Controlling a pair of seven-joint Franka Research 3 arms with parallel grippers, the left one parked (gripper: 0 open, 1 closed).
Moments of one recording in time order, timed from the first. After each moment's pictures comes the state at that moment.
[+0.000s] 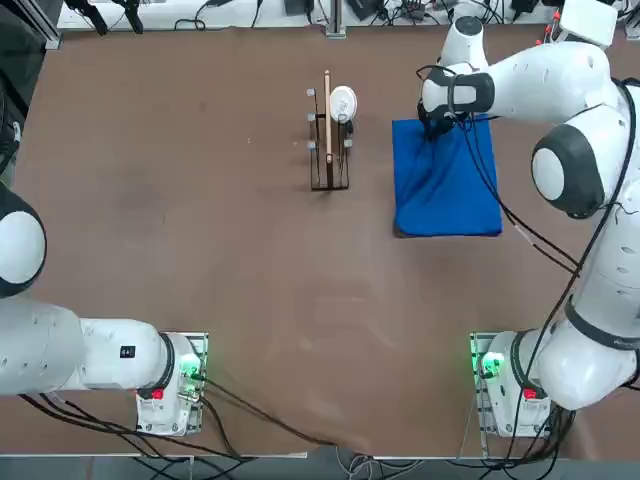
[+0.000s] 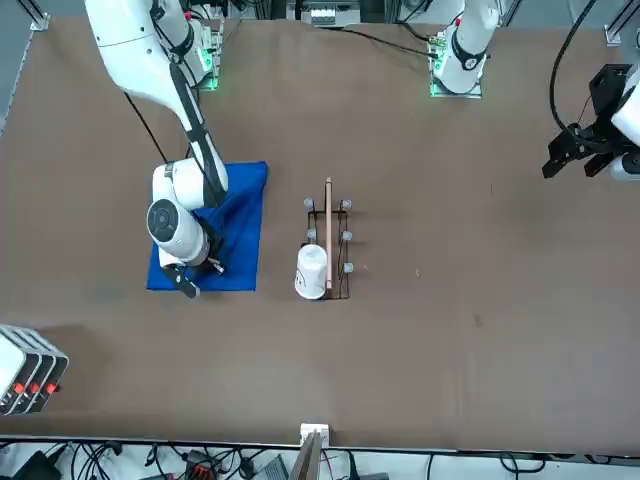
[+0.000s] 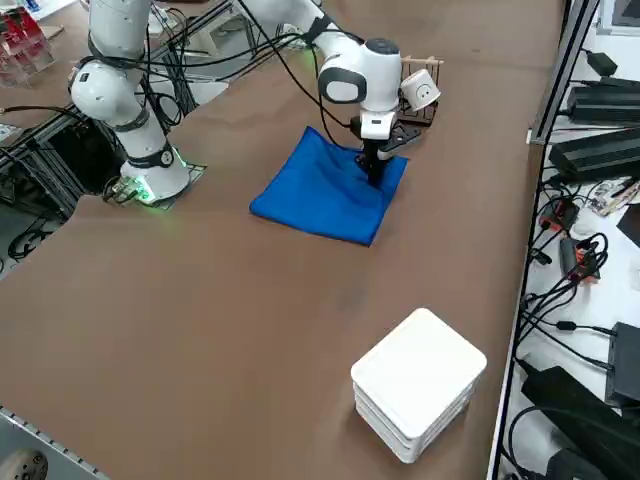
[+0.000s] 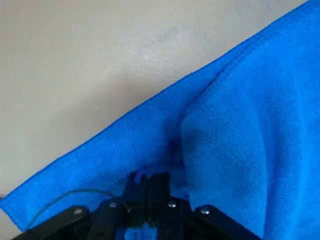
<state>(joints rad) 0.43 0.61 -0.15 -1.84 0.14 2.41 0.77</state>
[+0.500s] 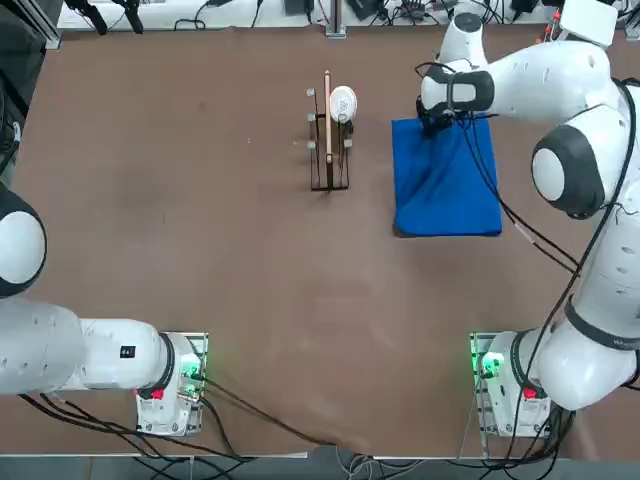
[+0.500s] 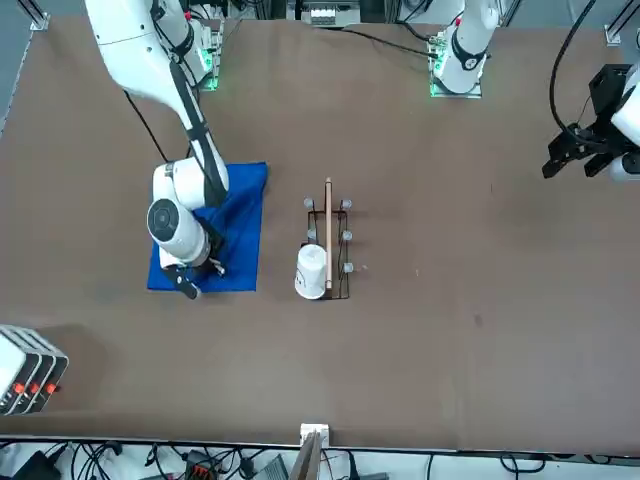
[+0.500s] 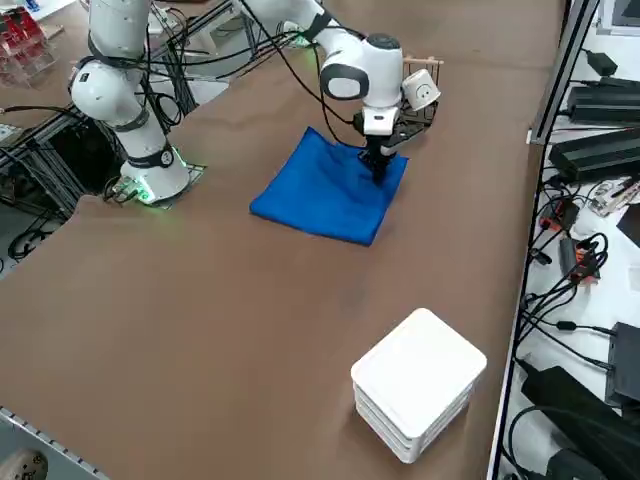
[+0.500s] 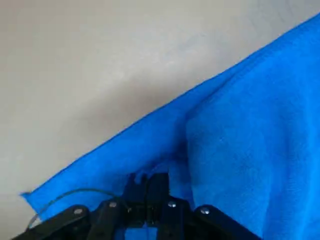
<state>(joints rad) 0.44 0.61 -0.14 -1.82 0.14 2.42 0.77</state>
